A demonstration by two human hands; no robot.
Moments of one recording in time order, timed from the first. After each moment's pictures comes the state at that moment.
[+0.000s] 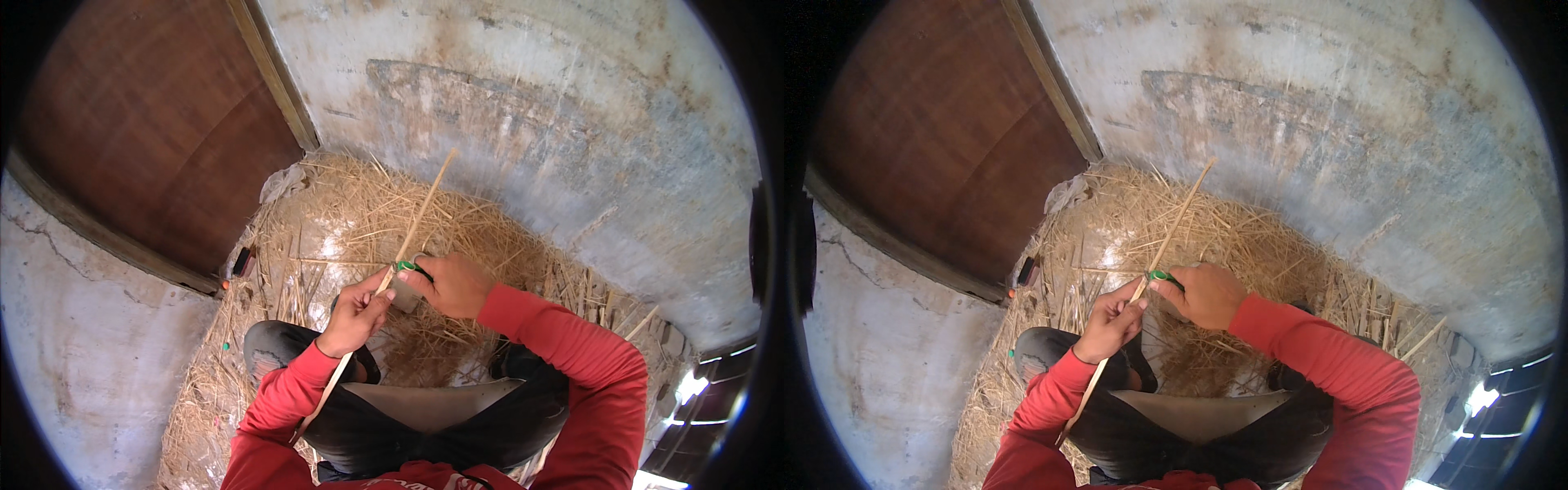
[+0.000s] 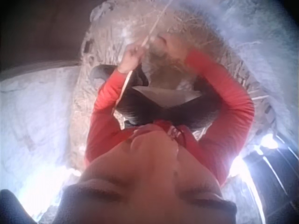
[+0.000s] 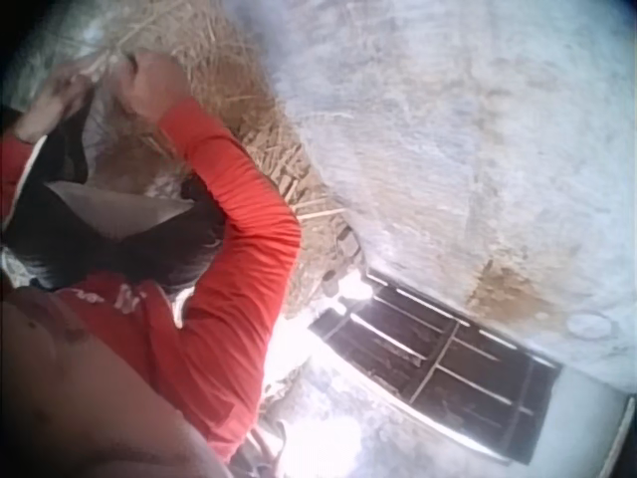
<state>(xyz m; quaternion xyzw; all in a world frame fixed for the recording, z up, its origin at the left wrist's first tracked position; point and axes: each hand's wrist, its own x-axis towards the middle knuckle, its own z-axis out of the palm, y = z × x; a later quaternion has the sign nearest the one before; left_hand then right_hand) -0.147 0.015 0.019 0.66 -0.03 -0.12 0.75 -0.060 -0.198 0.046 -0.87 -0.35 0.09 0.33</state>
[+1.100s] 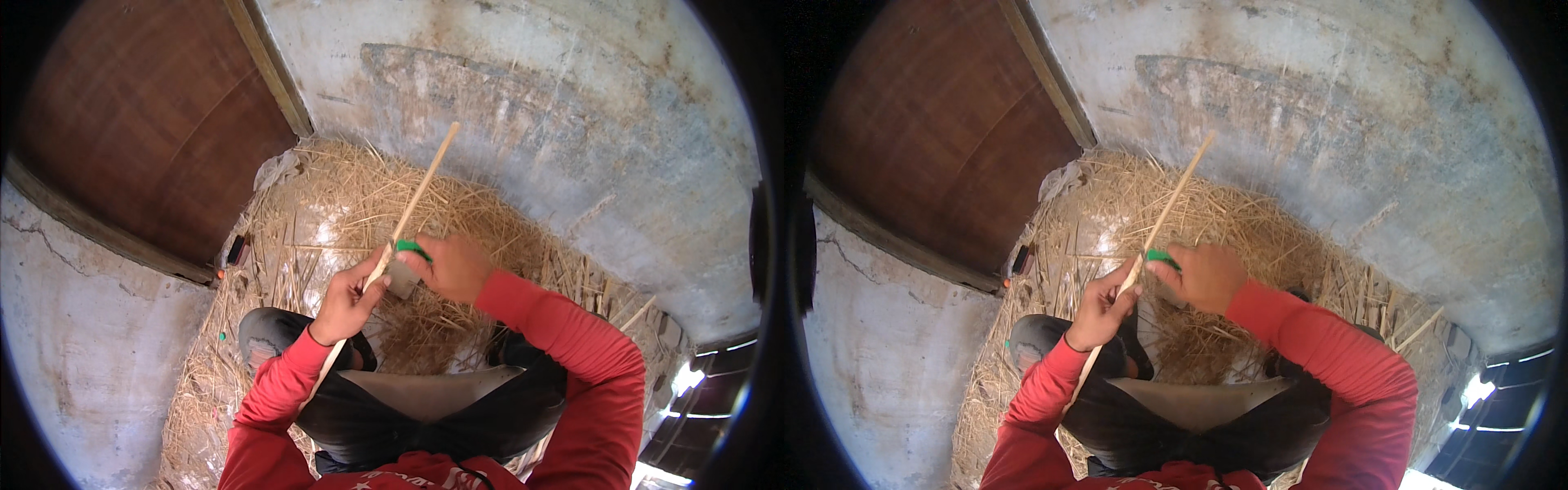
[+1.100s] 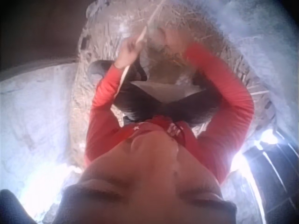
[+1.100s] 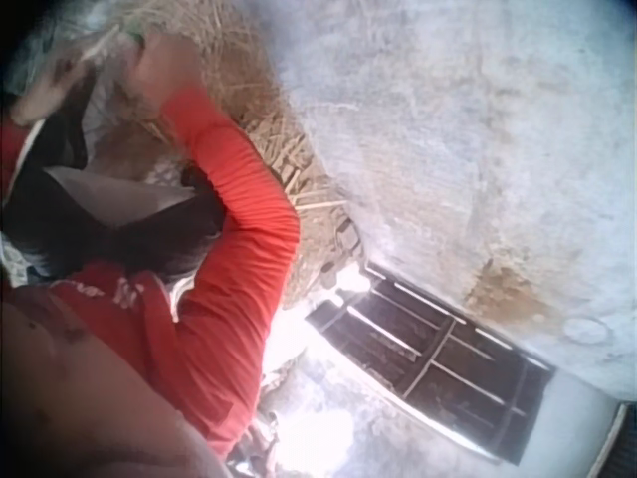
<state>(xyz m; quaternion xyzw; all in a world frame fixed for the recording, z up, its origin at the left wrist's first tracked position) -0.146 0.016 0.016 0.77 -0.05 -0.03 0.63 -0.058 -0.202 0.038 -0.90 -0.32 0.05 0.30</state>
